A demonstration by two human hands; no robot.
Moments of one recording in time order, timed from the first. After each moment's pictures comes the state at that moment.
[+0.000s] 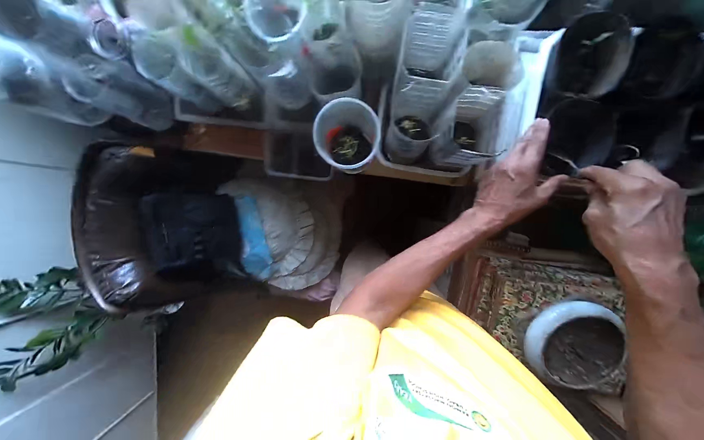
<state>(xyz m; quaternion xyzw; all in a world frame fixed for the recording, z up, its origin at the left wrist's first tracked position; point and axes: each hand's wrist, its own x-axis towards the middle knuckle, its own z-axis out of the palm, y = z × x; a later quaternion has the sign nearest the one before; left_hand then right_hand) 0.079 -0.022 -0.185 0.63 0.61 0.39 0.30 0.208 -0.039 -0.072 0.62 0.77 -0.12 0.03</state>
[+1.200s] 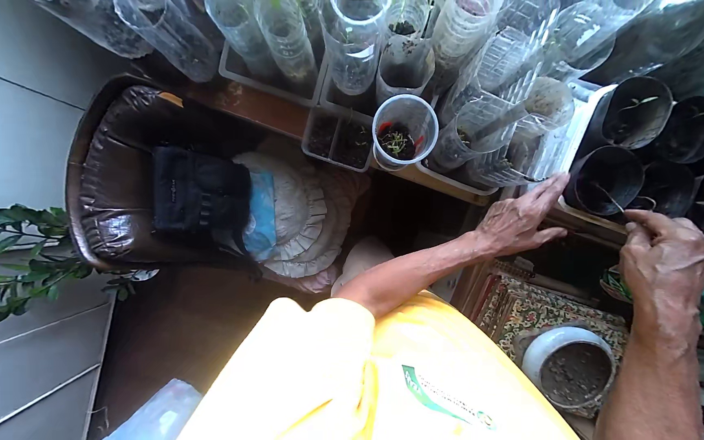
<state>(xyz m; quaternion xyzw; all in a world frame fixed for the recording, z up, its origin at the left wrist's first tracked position) 0.027 -0.065 -0.178 0.68 0.54 0.38 0.33 0.215 -0.044 -0.077 0.67 0.74 -0.07 -0.01</state>
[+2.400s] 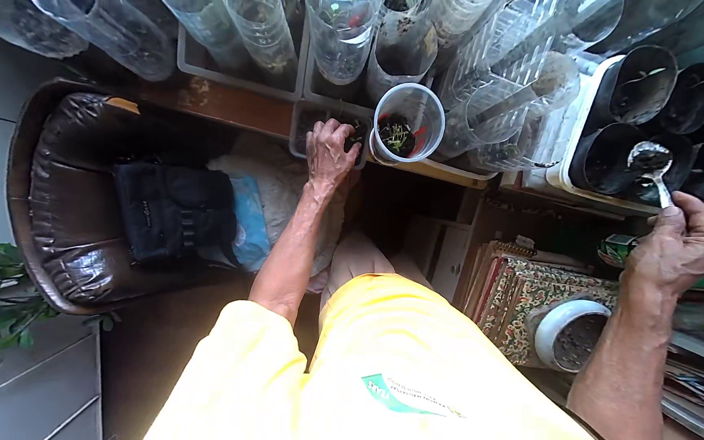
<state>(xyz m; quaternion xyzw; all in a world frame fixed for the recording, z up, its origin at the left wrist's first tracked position) -0.293 -0.087 -0.298 0.61 0.74 0.25 0.15 0.186 -0.075 -0.081 0.76 0.60 -0.07 -0.23</state>
